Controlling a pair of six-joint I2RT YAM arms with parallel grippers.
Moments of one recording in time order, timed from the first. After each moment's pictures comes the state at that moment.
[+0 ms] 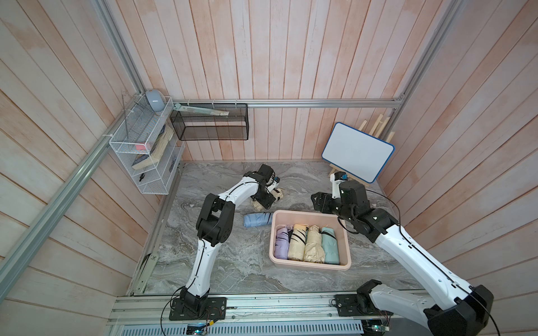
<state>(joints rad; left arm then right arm) -0.49 2.28 1.89 -0.83 0.02 0.32 0.51 1.11 1.02 -0.51 0.05 0.51</state>
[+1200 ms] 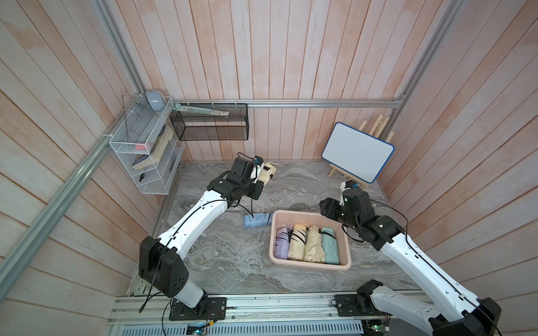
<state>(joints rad) -0.54 1.52 1.45 -0.66 0.03 -0.03 0.51 1.00 0.94 -0.61 0.13 0.72</state>
